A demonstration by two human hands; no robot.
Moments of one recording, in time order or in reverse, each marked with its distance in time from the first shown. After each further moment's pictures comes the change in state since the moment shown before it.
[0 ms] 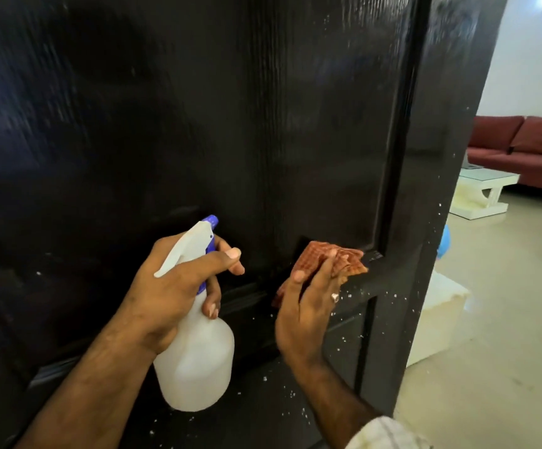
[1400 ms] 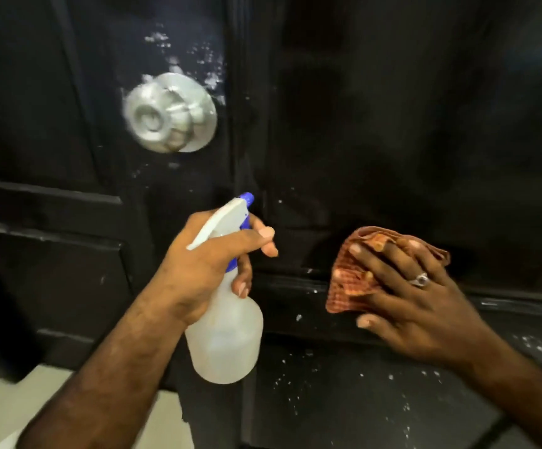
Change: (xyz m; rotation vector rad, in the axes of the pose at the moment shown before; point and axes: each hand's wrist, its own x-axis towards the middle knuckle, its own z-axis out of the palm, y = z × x) left_hand -0.106 -0.012 -0.145 -0.067 0.334 0.005; right_hand 0.020 -0.068 0.004 -0.297 -0.682 -1.529
